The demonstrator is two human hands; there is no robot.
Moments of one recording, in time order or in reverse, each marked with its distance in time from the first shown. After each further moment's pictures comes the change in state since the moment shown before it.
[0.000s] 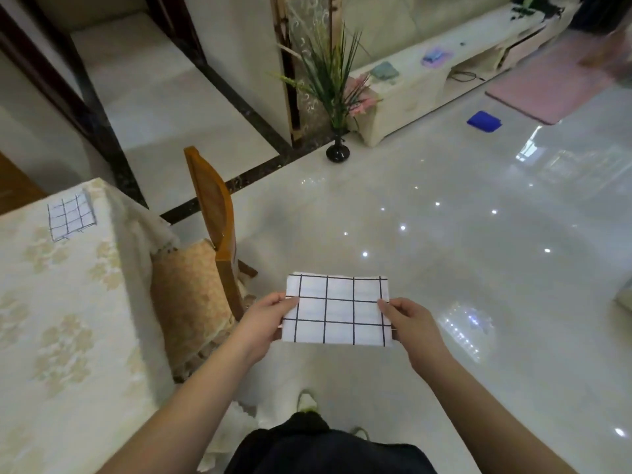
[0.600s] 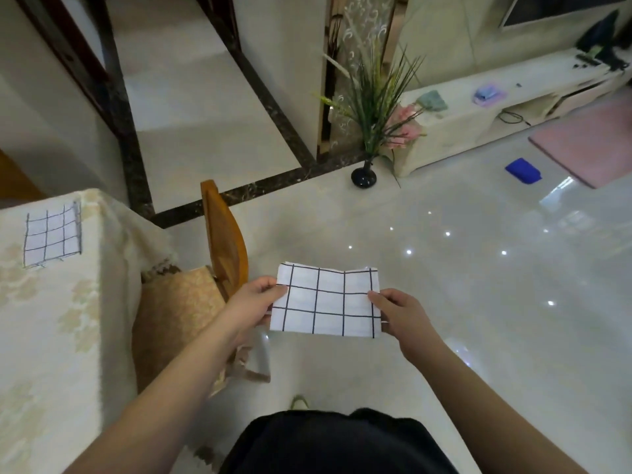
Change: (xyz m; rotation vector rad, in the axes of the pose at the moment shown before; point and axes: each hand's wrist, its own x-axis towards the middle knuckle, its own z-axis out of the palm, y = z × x) left_hand 0.186 0.141 -0.085 -0.040 0.045 0.072; right_hand 0.209 -0.143 0.117 -0.085 -0.185 0.023
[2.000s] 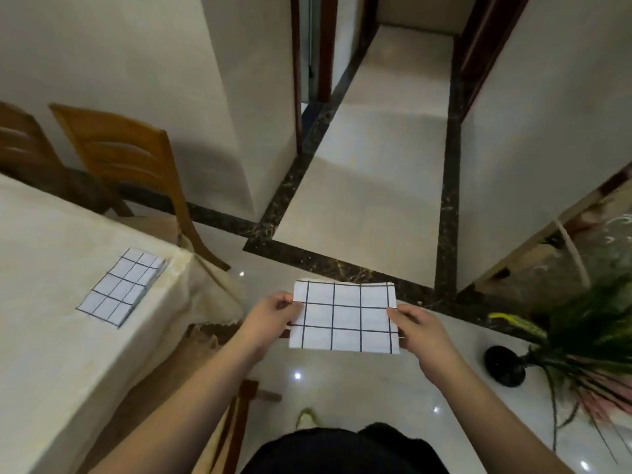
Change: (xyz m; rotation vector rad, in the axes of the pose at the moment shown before) left_hand 0.300 0.231 -0.178 -0.197 0.656 0.034; right_hand 0.480 -0.299 0.280 -0.471 -0.653 -0.115
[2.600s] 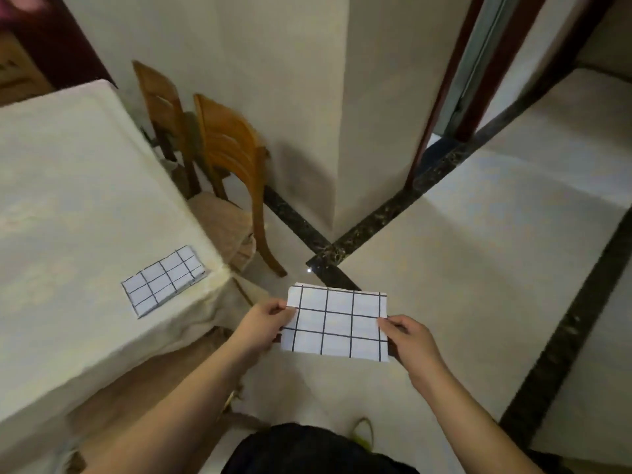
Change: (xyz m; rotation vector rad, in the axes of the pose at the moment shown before) left_hand 0.131 0.048 -0.038 -0.304 0.497 -0.193; right_hand 0.251 -0.110 0.073 -0.190 -0.418 -0.018
